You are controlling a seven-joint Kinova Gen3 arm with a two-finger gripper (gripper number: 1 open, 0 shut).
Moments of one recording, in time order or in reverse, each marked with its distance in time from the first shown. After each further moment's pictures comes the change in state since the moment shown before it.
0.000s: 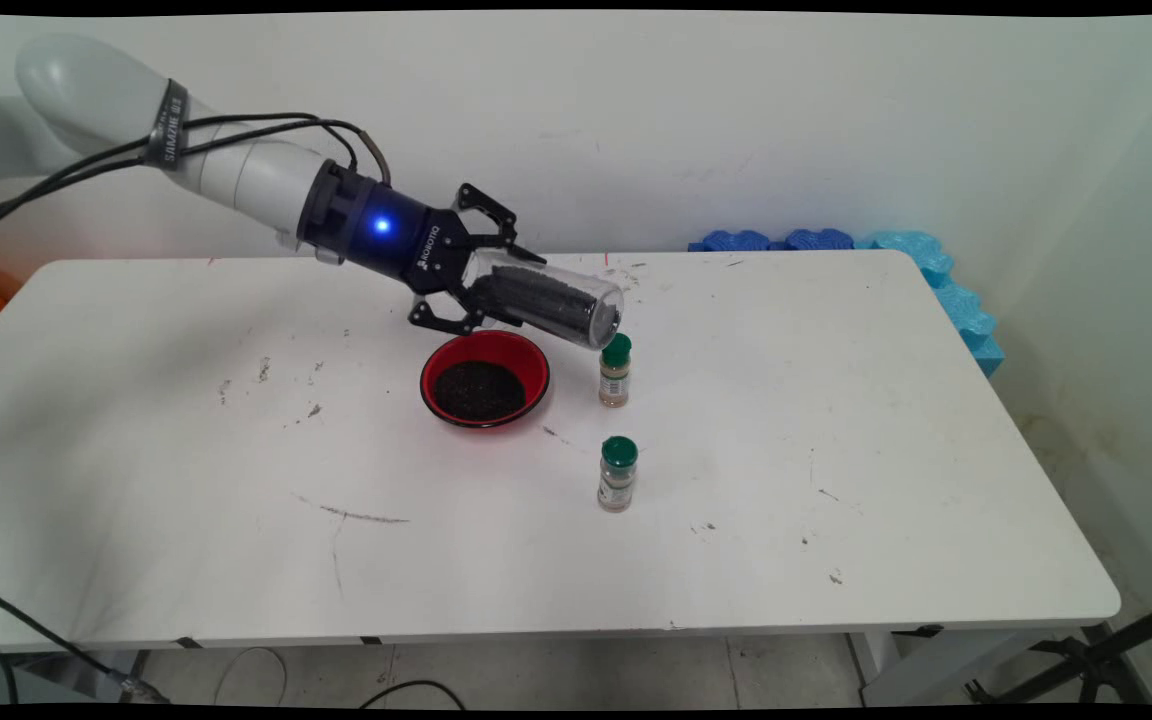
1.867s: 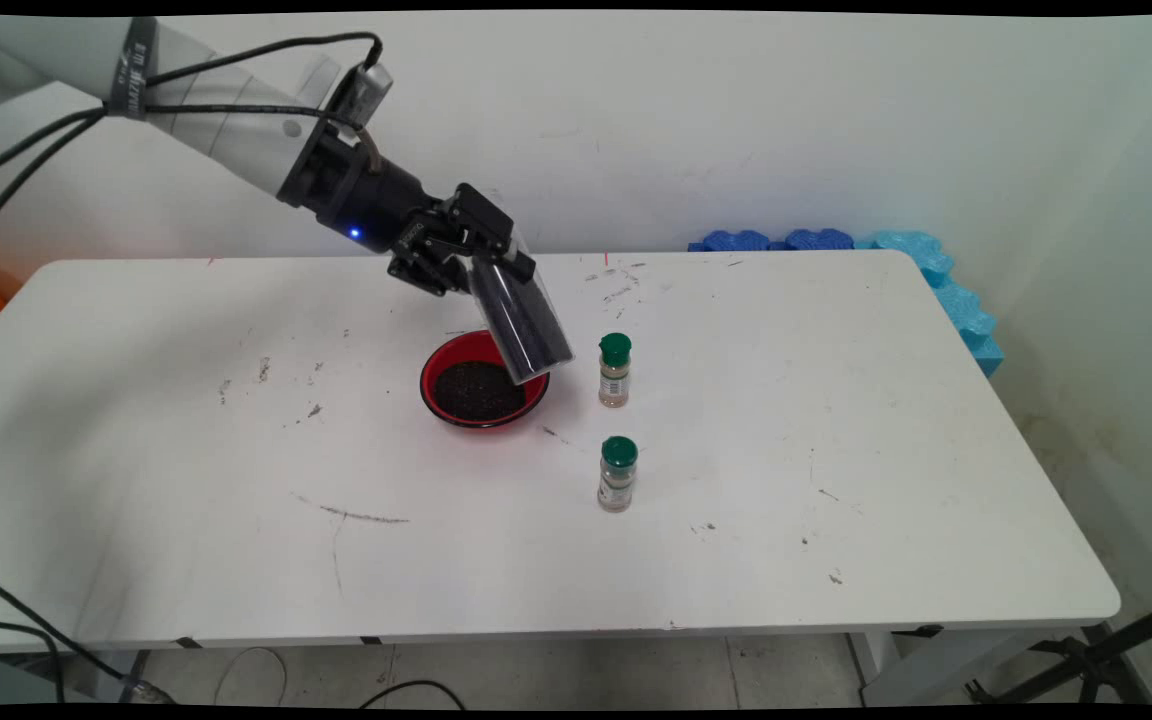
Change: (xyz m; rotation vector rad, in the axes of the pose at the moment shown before) arm -0.059 0.028 -0.013 0.200 0.119 1.078
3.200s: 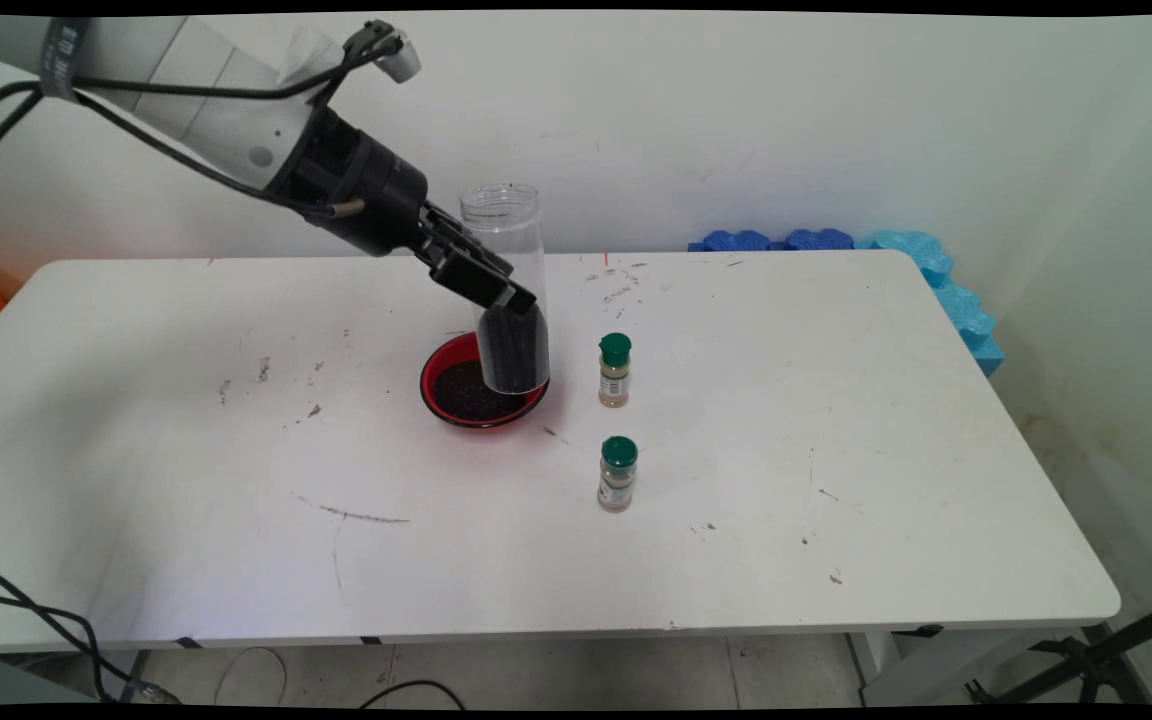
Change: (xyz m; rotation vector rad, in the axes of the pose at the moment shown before) arm -0.049 0.071 -0.009 0.153 0.008 0.831
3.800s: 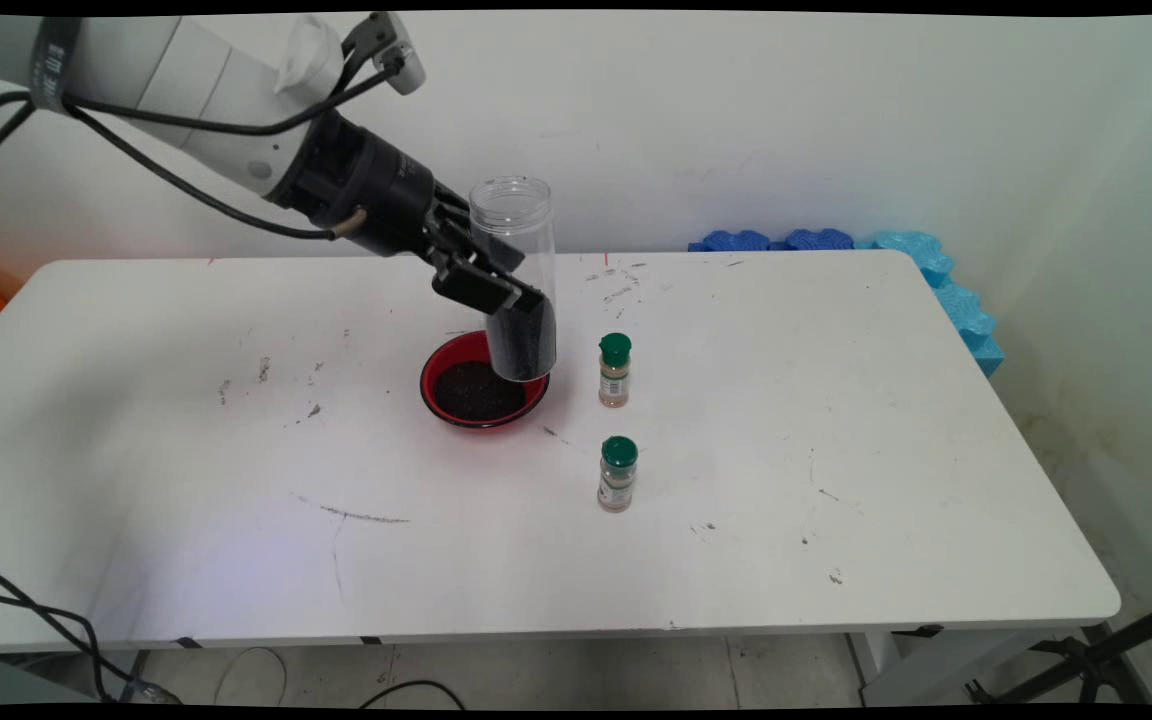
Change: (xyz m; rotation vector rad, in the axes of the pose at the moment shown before) arm 0.000 0.018 0.000 0.049 0.037 0.179
